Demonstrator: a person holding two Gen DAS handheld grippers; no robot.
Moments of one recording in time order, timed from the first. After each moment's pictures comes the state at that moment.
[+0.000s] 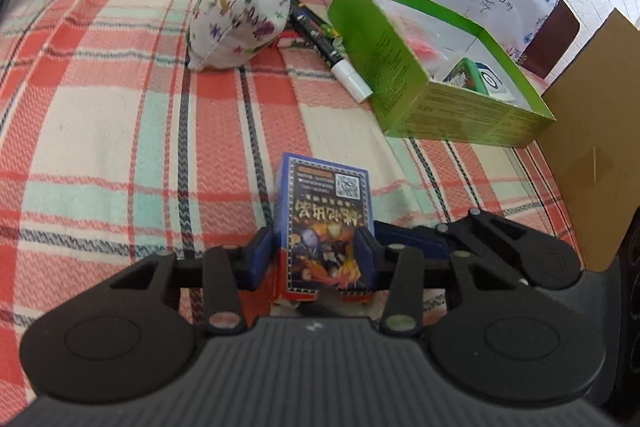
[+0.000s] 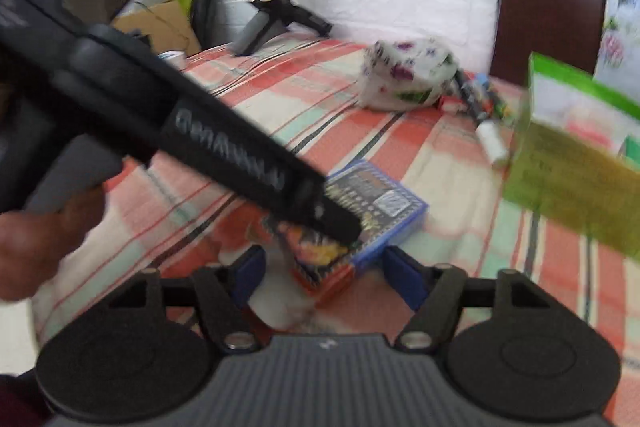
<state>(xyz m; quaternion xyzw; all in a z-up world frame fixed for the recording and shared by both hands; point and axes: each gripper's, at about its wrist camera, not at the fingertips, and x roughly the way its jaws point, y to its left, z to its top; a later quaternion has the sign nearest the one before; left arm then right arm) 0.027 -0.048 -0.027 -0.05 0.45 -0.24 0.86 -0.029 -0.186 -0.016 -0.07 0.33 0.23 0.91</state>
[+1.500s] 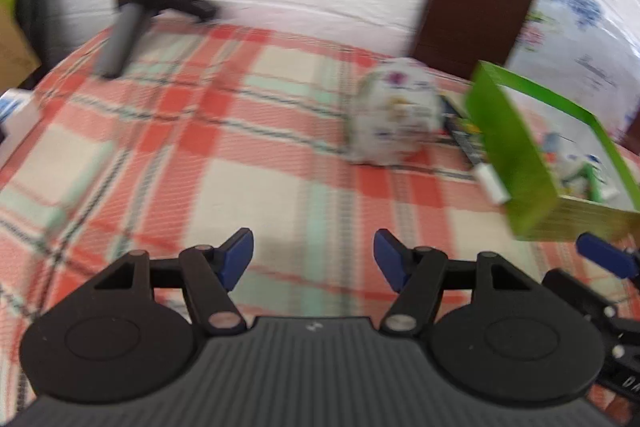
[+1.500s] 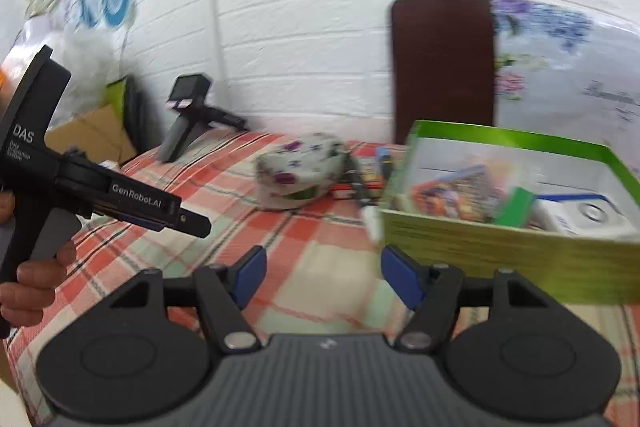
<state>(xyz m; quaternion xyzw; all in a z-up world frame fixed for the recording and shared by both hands) 0.059 0.013 -0.012 -0.06 0.39 -0.05 0.92 0.007 -0.217 0.020 -0.01 0.26 0.19 0.95</state>
